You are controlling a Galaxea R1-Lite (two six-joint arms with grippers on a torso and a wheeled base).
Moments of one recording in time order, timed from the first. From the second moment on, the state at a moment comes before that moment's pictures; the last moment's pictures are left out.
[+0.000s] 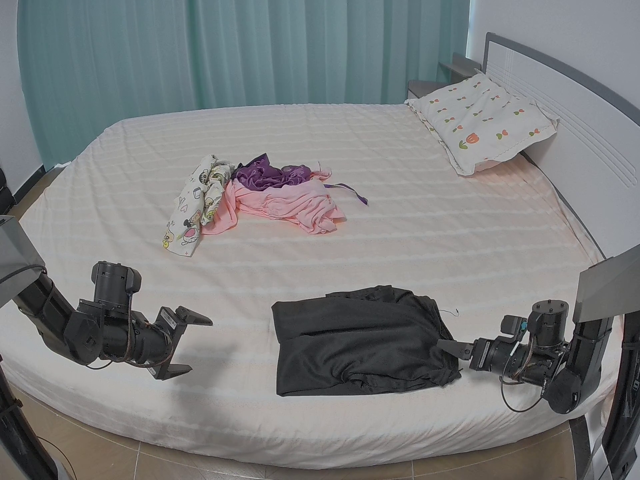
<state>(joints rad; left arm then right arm) -0.08 1.94 -0.61 -0.49 -0.39 -1.11 0.21 2.25 -0.25 -1.52 0.32 0.45</state>
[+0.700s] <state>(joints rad) -0.09 1.96 -0.61 -0.49 -0.39 -1.10 0.23 2.31 -0.82 -1.06 0.32 0.71</state>
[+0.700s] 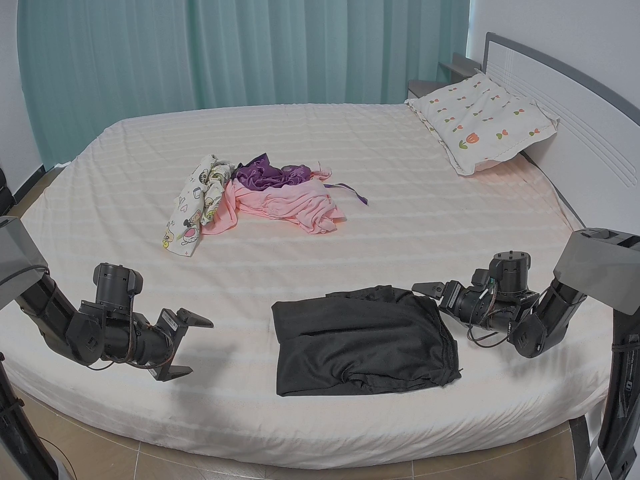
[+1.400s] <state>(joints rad) -0.09 1.96 -0.61 -0.50 -0.39 -1.10 0.19 2.32 -0.88 -1.06 0.32 0.82</state>
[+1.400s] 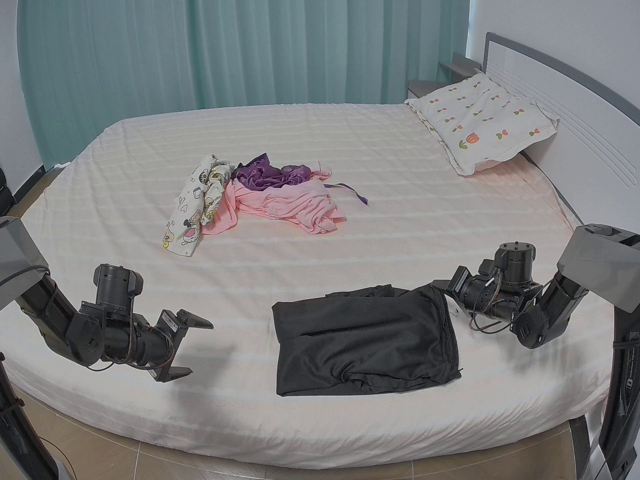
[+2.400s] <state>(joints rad) -0.09 1.96 -0.60 -0.49 -0.38 -1.10 0.12 2.44 -0.99 -1.14 0.33 0.88</state>
